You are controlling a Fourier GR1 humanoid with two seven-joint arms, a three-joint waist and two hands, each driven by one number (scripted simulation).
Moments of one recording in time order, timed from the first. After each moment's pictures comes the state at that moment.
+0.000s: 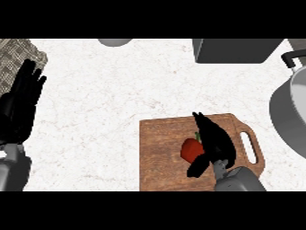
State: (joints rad) left arm -0.20 0.23 0.10 -1.66 0.09 0.15 0.26; right arm -0.19 -0.10 0.42 -1.49 0.75 0.19 0.75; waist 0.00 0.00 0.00
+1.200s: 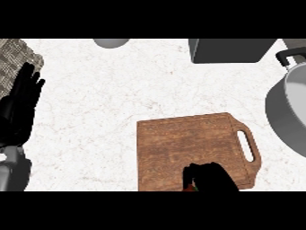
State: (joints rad) left arm -0.18 0.20 0.13 -1.66 0.06 0.12 0.24; right arm 0.10 -0.24 0.65 -1.76 0.92 0.23 0.38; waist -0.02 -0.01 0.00
